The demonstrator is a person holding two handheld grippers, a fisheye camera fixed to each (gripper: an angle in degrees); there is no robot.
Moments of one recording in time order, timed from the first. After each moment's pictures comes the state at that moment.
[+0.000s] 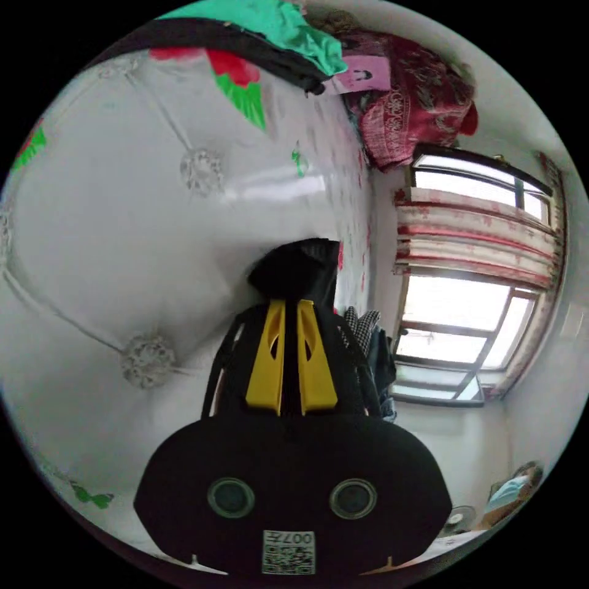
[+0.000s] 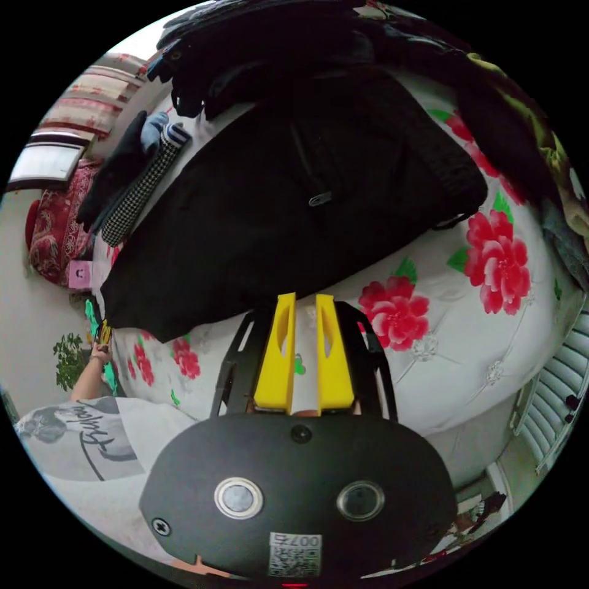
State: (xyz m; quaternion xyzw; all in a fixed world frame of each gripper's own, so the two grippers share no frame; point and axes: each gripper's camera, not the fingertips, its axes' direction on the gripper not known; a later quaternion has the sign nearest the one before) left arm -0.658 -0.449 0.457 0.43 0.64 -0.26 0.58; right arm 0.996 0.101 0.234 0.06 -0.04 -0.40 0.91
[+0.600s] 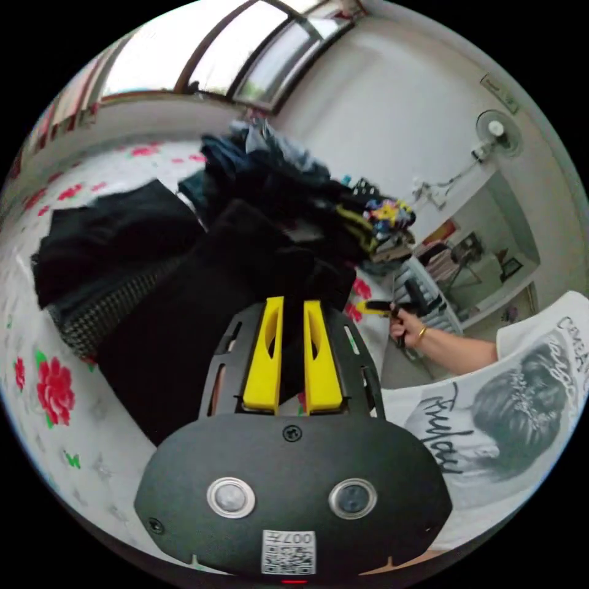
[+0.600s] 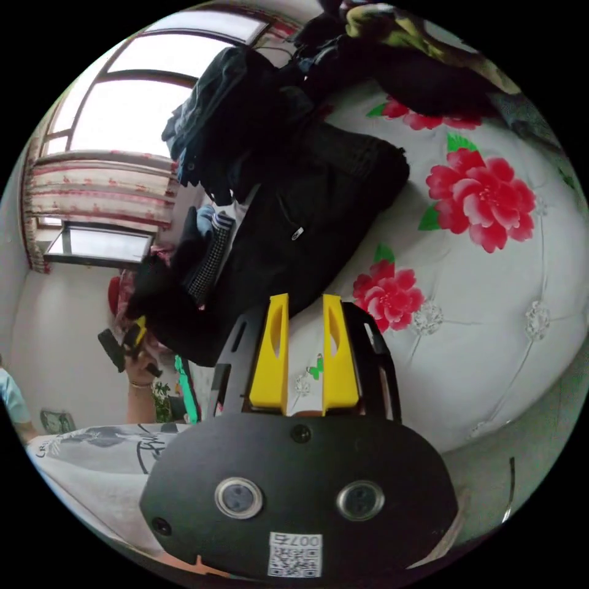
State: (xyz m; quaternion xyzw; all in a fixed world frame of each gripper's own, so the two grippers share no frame) left arm -0.137 -0.326 0.187 0.48 0.28 0.47 0.69; right arm 1.102 0.050 0.215 0.09 -0.30 -0.32 0.89
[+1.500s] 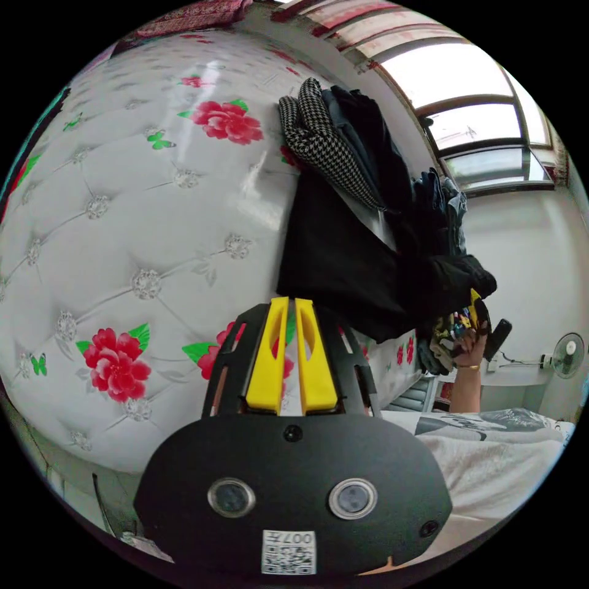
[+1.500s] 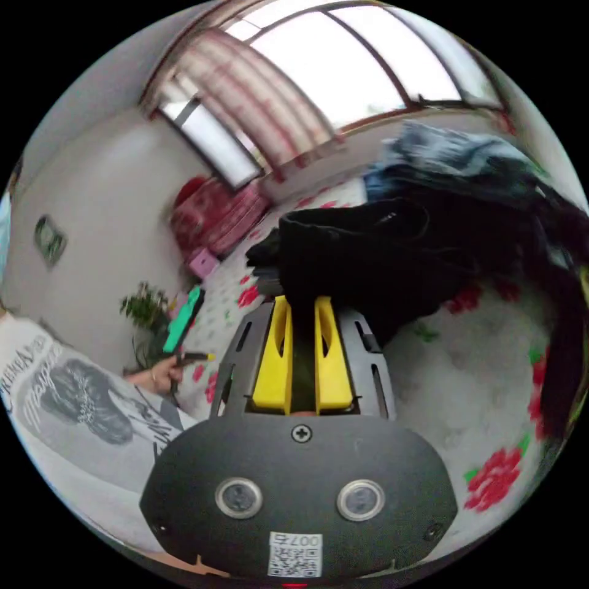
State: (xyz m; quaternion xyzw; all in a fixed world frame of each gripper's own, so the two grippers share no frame) left arm -0.238 -0.391 0.384 0.37 0.40 0.06 0.83; right arm 0.885 0.157 0.146 0.18 -0.30 -0.63 0.70
